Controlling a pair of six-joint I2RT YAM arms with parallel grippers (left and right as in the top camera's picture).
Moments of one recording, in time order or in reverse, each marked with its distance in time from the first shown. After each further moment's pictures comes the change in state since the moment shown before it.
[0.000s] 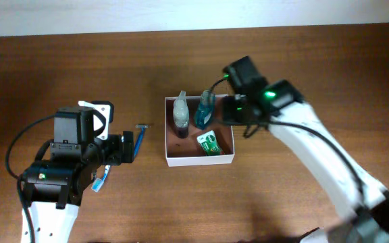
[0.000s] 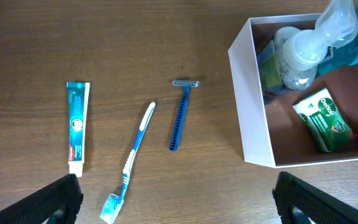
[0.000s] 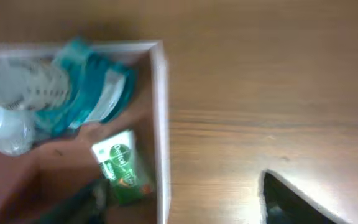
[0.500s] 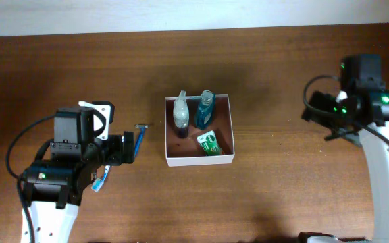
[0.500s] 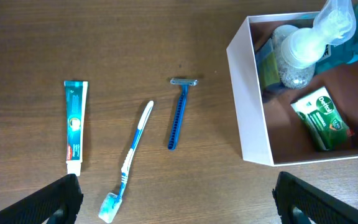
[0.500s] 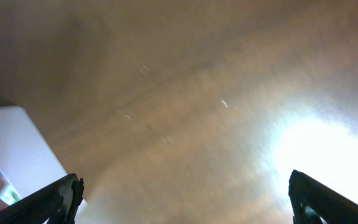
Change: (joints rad) left arm -0.002 0.004 0.007 -0.014 0.008 0.000; right arm -0.558 -0.188 -0.051 -0.254 -0.073 -0.045
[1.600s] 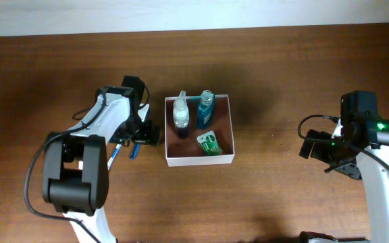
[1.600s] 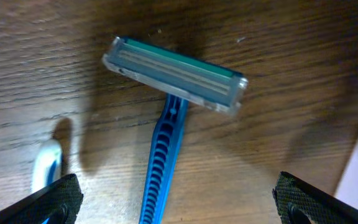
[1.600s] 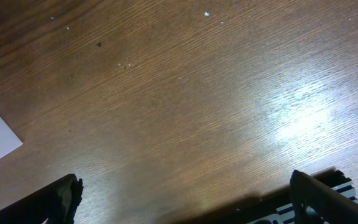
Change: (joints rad) left arm -0.065 0.945 0.226 0.028 0.000 0.000; right arm -0.071 -0.116 -0.291 -0.005 -0.069 -0.121
